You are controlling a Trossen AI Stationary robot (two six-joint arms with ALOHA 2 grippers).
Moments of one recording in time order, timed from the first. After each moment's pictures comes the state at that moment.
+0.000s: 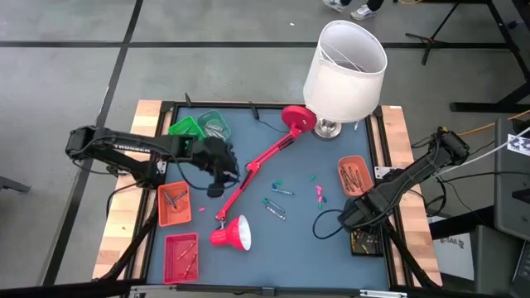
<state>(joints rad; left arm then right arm) 0.04 1.21 0.84 -0.38 0.16 0.03 0.64 1.38 1.02 -1.33 -0.41 1.05</state>
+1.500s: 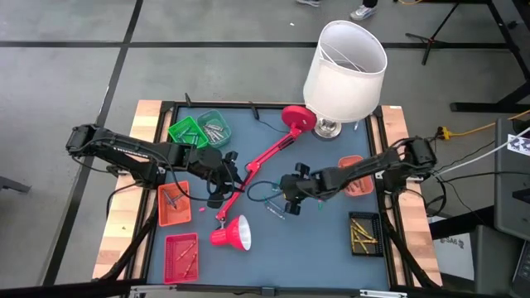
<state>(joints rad) -0.09 1.21 0.84 -0.21 0.11 0.03 0.20 1.73 1.02 -0.34 0.26 0.35</state>
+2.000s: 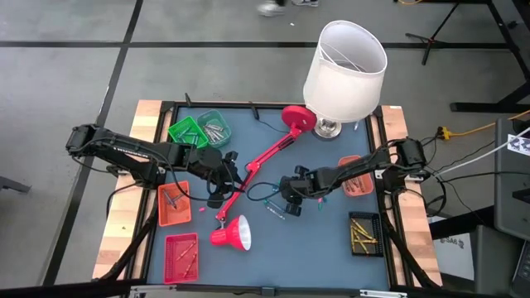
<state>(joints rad) -0.09 1.22 0.84 -0.22 0.11 0.03 0.17 1.82 1.02 -0.36 0.16 0.35</state>
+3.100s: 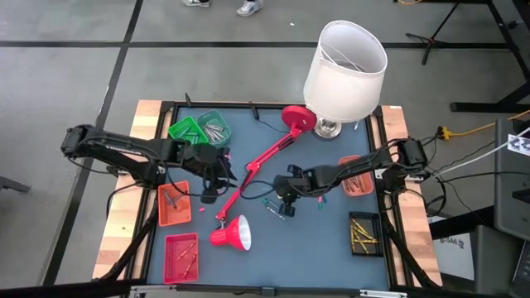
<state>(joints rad) -0.05 1.13 0.84 -0.39 0.09 0.03 0.17 1.81 1.12 -0.35 0.14 0.32</state>
